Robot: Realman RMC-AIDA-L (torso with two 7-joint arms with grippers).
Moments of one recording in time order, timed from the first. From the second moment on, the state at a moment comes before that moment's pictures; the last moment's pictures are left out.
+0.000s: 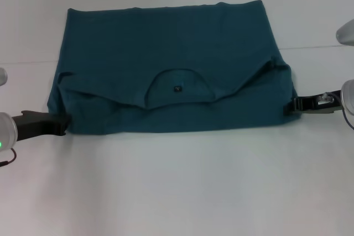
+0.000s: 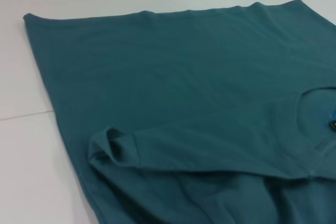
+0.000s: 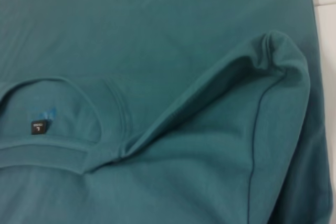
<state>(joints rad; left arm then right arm) -0.55 -2.12 -2.25 -0.77 -0.93 0.85 -1.92 0.76 2.00 -0.68 -0.57 -2.57 -0.97 2.41</state>
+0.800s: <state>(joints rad) -0.53 -2.11 -2.30 -0.78 -0.93 0.91 -1.92 0.66 1.99 -0.68 -0.65 -2.44 -1.08 2.37</state>
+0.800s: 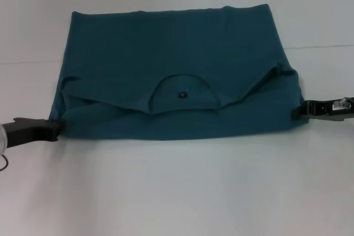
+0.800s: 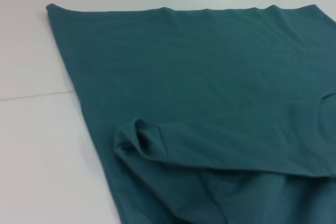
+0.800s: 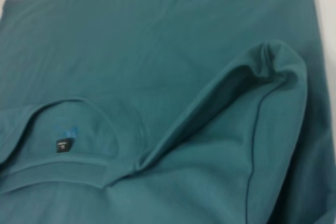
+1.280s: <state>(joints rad) -0.52 -2.09 -2.41 -0.87 -0.93 1.07 -1.92 0.64 1.95 -0.65 -0.73 -2.32 -1.22 2.39</state>
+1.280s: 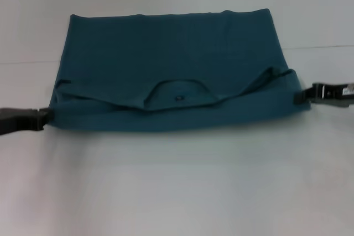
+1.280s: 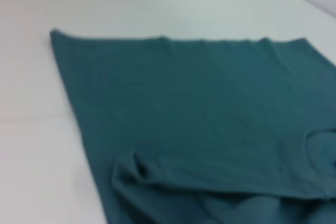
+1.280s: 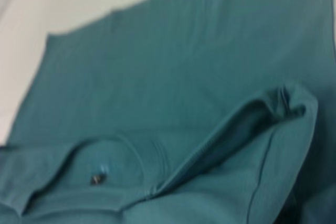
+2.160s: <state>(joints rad) -0.57 -2.07 -2.43 -0.87 -0.94 1.06 -1.95 0.66 1.92 -0.63 -0.74 -2.29 -1.23 2.45</state>
